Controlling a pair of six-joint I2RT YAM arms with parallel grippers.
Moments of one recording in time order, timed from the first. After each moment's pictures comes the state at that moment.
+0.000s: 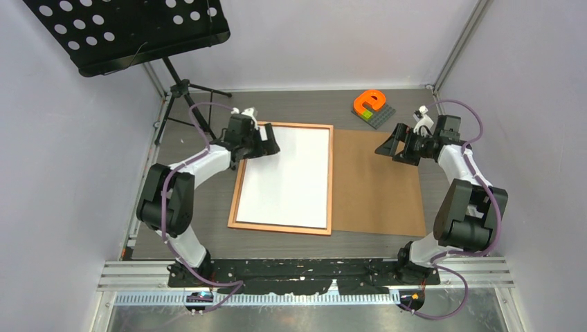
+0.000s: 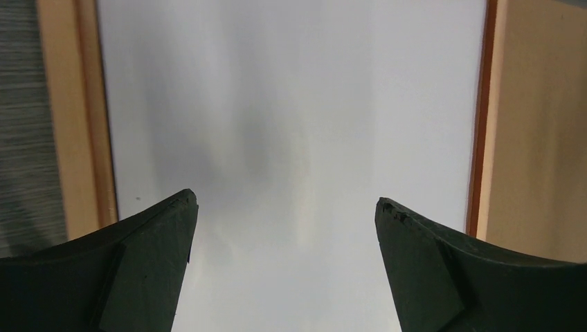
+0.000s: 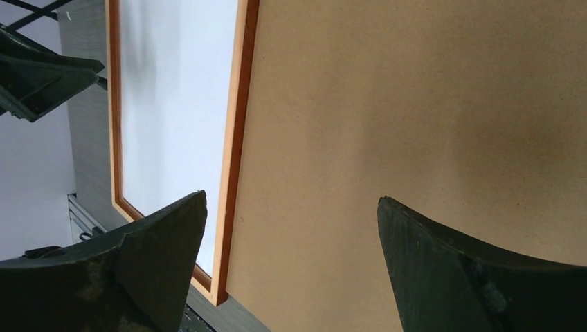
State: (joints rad) left arm -0.33 1.71 1.07 -0.09 0.11 -0.48; right arm -0.29 1.51 1.02 -0.45 -0.77 0.10
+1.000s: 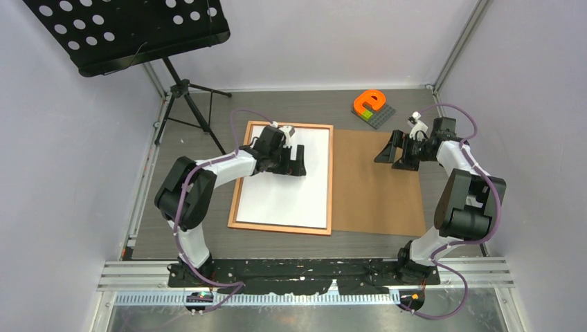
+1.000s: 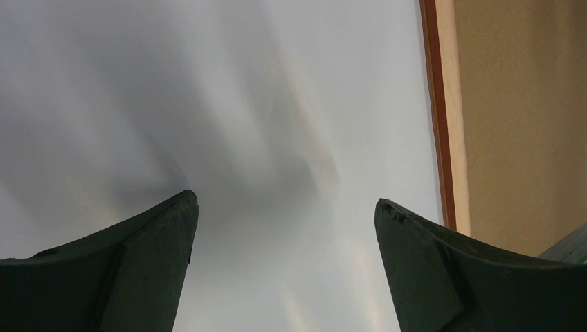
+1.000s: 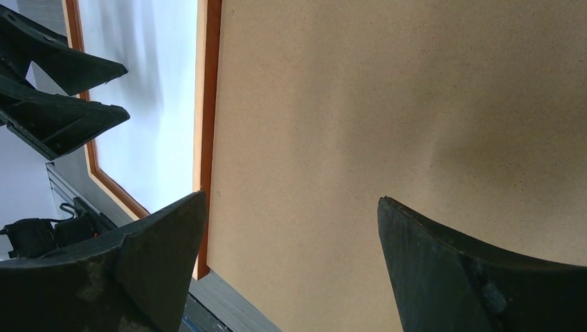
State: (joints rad) left arm -0.57 1.82 1.11 -0.13 0.21 -0.39; right arm -0.29 1.61 1.06 -0.58 -0.75 -0.05
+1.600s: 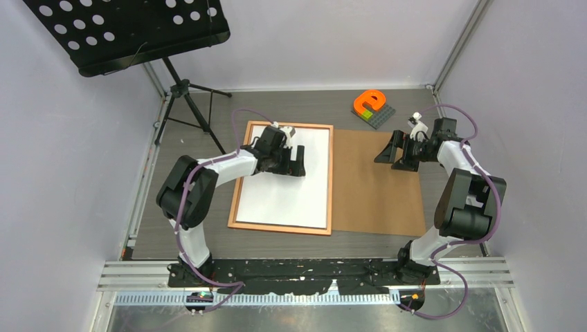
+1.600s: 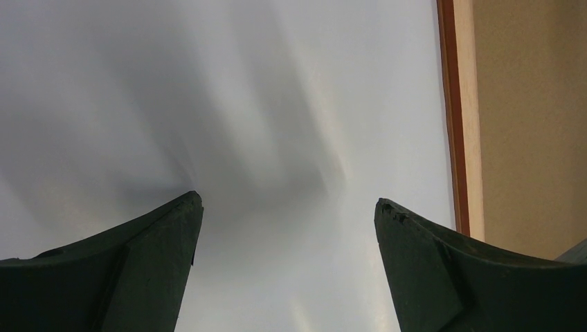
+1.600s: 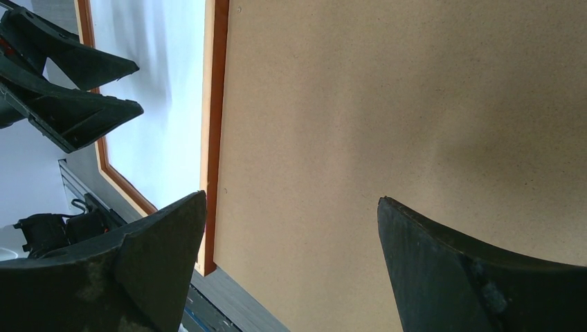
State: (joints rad) left arm -0.57 1.84 1.12 -0.14 0.19 -0.38; right arm -0.30 1.61 1.06 -0.59 -0.77 -0.05
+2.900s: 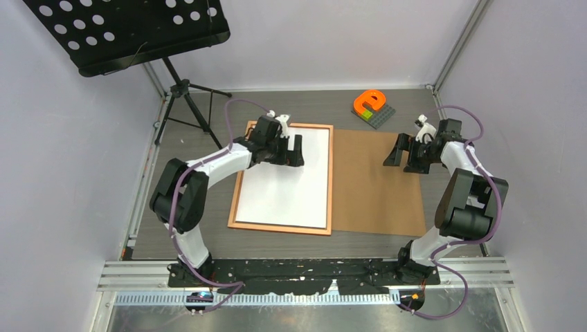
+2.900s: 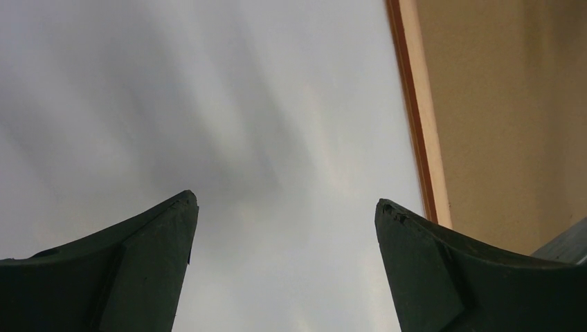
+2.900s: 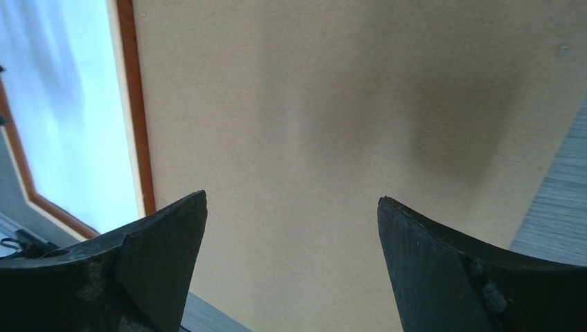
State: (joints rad) left arm -0.54 1.80 1.18 -0.19 0.21 -0.35; right arm -0.33 1.61 1.06 -0.60 -0.61 -0.08
